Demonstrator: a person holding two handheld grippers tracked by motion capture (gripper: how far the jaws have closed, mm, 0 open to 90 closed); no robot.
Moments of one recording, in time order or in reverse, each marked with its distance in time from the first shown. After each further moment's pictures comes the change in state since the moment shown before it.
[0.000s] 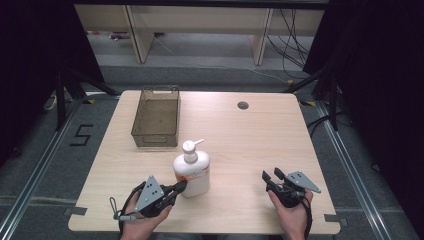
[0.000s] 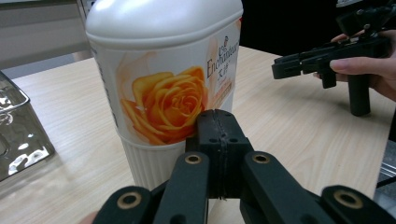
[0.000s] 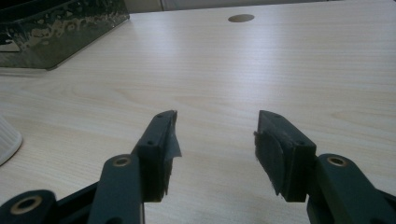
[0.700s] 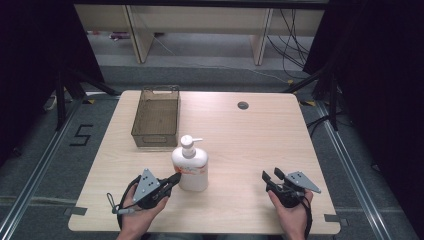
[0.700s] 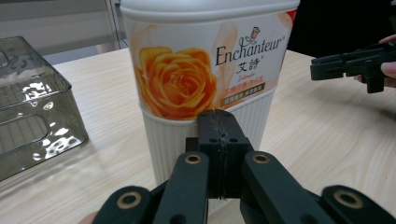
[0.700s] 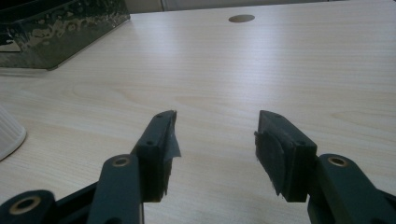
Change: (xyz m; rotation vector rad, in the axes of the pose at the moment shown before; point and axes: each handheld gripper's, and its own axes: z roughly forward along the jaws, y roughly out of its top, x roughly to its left) left arm 0.020 -0.005 0.004 0.002 0.083 -0.053; right arm 0.000 0.000 0.000 -0.001 0.002 -0.005
